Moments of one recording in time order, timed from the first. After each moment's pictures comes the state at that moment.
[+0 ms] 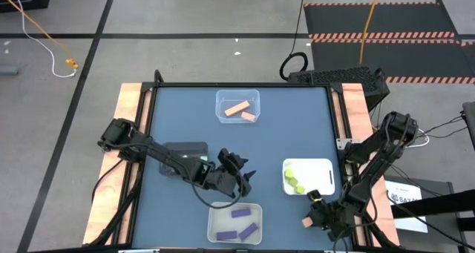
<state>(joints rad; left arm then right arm) -0.38 1.84 1.22 -0.01 -0.68 -0.66 1.09 1.46 0.59 -0.14 0.25 0.69</state>
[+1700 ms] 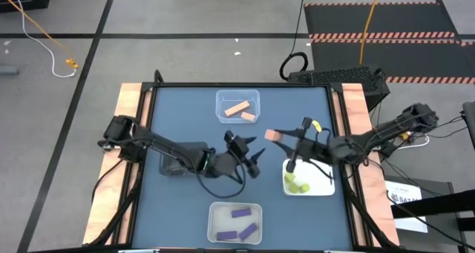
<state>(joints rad) -0.28 1.84 1.22 0.35 -0.81 -0.26 0.37 1.01 0.58 0.48 0.71 -0.44</state>
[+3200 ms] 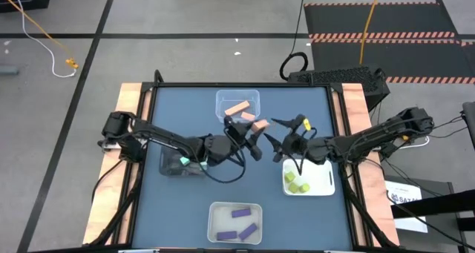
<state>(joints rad) -0.17 1.80 1.22 0.54 -0.80 -0.14 0.25 1.17 0.58 0.48 0.84 -0.49</state>
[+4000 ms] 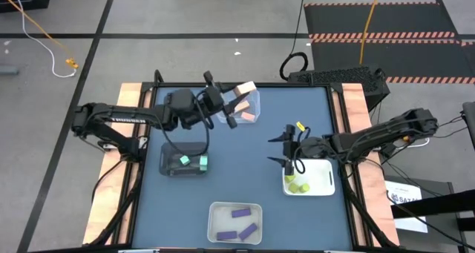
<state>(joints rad) 0.05 1.43 1.22 0.39 -0.39 0.39 0.19 1.10 0.50 0.15 0.31 -0.08</state>
